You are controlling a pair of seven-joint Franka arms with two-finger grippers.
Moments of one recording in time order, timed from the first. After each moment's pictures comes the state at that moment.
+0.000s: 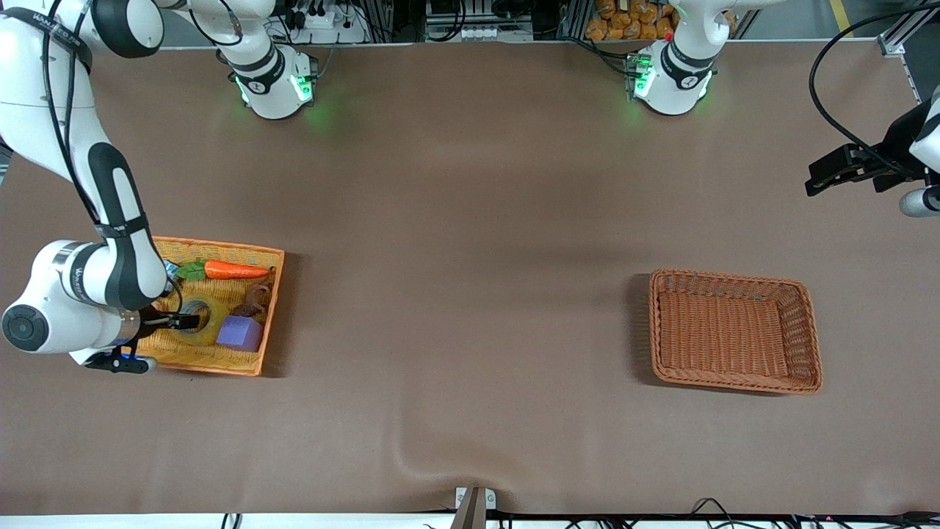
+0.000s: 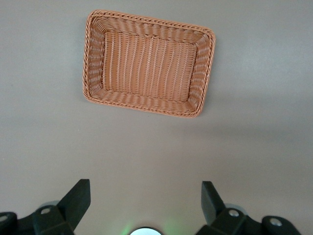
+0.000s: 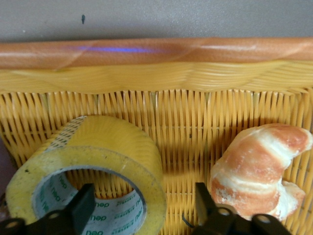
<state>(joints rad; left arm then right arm) 0.01 0.06 -0.06 -1.45 0.00 1.43 -0.10 -0.16 0.73 -0.02 -1.54 -0.06 2.00 -0.04</state>
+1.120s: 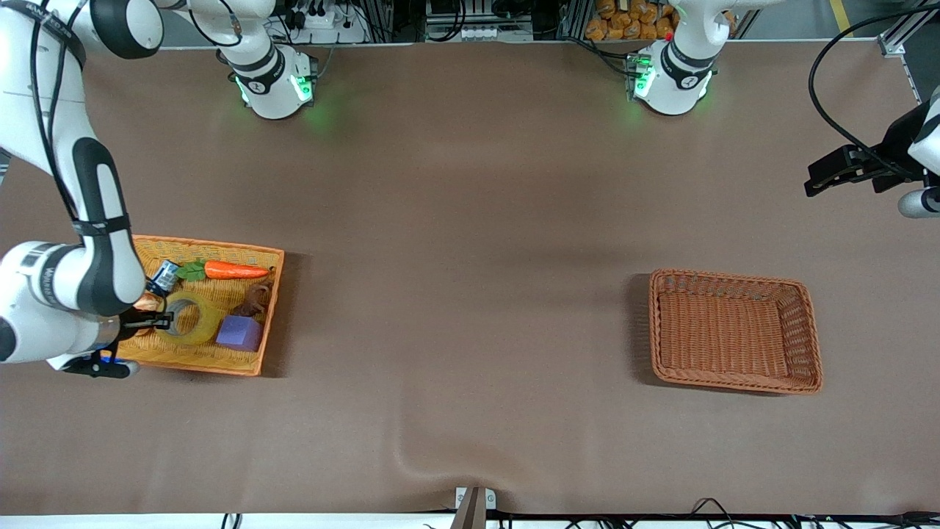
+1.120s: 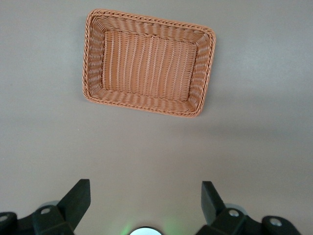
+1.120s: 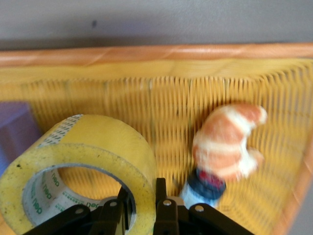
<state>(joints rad) 0.01 0.06 -0.06 -1.45 0.00 1.43 -0.10 -0.16 0.73 -0.01 -1.33 -0.06 1.69 -0.04</state>
